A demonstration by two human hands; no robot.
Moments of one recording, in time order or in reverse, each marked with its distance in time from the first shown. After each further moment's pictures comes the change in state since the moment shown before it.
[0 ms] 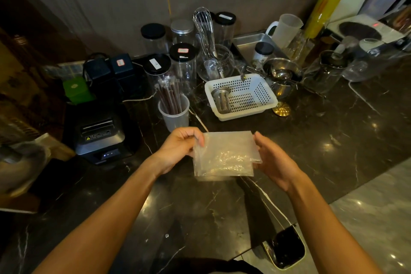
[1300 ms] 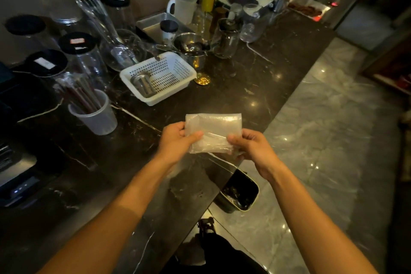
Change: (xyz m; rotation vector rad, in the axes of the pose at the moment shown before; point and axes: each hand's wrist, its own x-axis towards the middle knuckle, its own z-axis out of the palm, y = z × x) left_hand -0.001 -0.002 0.138 0.008 -0.132 -0.130; right_hand -0.126 0.063 -0.047 -0.209 0.594 -0.165
